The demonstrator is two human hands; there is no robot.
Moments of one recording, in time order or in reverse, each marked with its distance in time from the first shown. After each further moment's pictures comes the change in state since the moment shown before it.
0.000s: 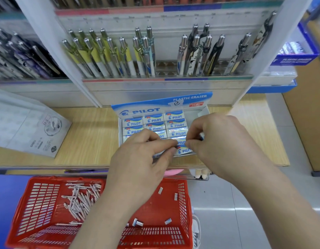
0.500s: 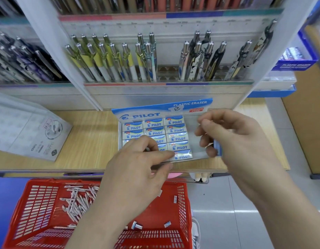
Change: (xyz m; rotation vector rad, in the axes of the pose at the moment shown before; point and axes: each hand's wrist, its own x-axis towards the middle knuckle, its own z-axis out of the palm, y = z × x) left_hand -0.007 -0.007 -0.009 0.132 -0.049 0.101; right_hand -0.003 0.017 0.006 1.114 0.145 0.156
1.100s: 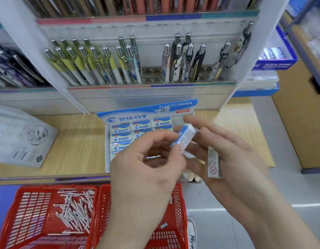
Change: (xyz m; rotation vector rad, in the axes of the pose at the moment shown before) left_hand 0.008 0.067 0.002 -0.790 0.326 -0.227; right_hand -0.023 0.002 -0.008 0.589 -0.178 0.248
